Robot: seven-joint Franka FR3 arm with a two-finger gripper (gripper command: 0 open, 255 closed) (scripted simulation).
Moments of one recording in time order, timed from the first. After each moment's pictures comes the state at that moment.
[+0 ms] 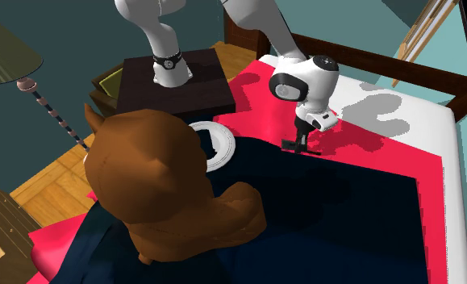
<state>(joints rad) 0.45 0.81 0.28 -1.75 -0.36 2.56 -0.15</state>
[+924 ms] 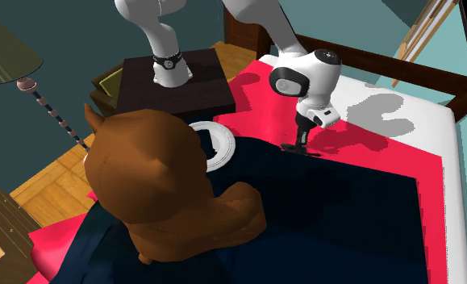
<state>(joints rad) 0.43 0.77 0.28 -1.77 -0.35 2.53 -0.15</state>
